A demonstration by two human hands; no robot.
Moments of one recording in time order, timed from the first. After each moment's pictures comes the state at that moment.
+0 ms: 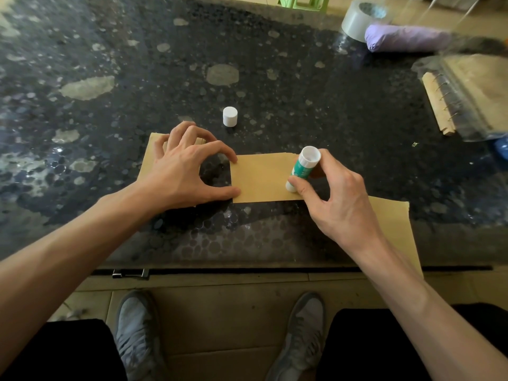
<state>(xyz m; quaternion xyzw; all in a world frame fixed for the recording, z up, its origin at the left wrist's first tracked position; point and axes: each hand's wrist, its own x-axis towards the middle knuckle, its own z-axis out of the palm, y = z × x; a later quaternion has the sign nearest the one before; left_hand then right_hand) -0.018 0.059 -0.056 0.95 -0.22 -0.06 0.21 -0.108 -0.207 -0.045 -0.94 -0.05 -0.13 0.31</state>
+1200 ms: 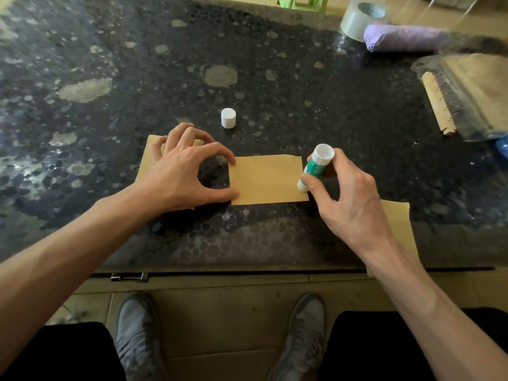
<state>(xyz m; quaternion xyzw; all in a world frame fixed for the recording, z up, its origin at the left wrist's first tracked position) -0.019 0.056 -0.053 0.95 -0.21 -0.06 0.20 -0.109 -0.222 -0.044 -0.95 -0.03 -0.14 0.29</state>
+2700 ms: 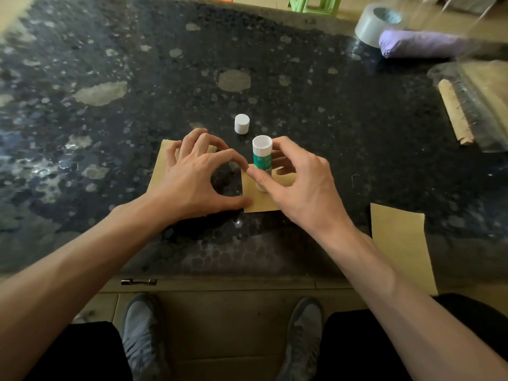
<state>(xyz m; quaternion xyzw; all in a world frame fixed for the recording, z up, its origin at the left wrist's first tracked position) -0.021 0.055 -0.053 0.95 -0.20 -0.05 0.21 -0.066 -0.149 -0.038 -0.92 -0.07 -0.11 0.36</state>
